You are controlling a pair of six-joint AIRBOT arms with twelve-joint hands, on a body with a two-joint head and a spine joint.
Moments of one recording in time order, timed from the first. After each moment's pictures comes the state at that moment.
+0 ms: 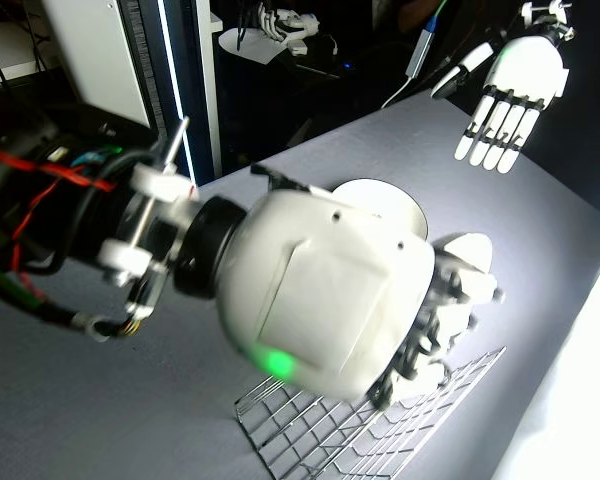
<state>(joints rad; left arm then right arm) 0.25 -0.84 1.49 1.72 -1.05 -0.33 -0.28 -0.83 1.18 0.13 0.44 -0.16</state>
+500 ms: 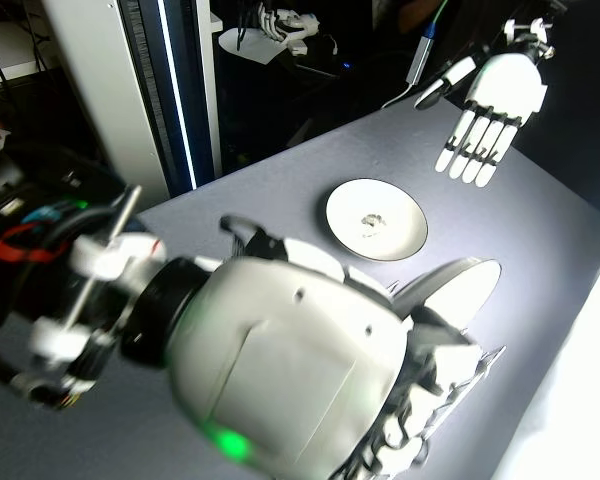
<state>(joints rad) 0.41 -0.90 1.49 1.56 -1.01 -0.24 -0.33 -0.83 1.27 0.12 0.40 -0.18</state>
